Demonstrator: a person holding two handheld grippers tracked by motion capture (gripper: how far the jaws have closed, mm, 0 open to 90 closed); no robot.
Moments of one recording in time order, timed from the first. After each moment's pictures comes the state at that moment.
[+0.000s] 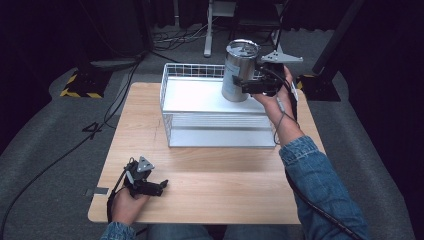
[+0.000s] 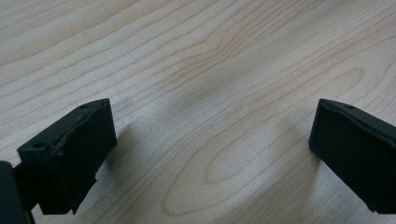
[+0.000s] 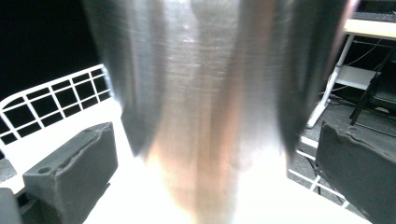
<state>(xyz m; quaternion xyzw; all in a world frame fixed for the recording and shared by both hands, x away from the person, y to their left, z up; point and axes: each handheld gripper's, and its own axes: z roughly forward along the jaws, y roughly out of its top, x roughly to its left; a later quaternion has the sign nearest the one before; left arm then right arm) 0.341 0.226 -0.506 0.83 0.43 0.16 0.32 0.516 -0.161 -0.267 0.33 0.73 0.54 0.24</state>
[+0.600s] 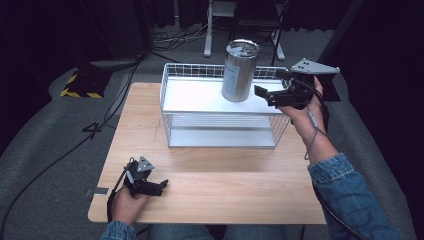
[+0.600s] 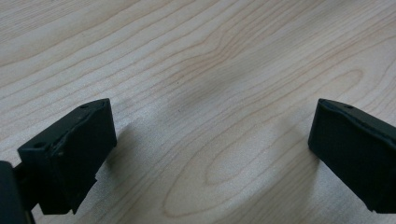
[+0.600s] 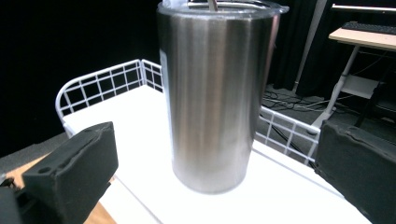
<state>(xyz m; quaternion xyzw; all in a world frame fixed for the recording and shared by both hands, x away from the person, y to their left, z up) 0.341 0.226 -0.506 0.83 0.43 0.16 0.32 0.460 -0.215 -0.248 0.31 0.74 0.55 0.24</state>
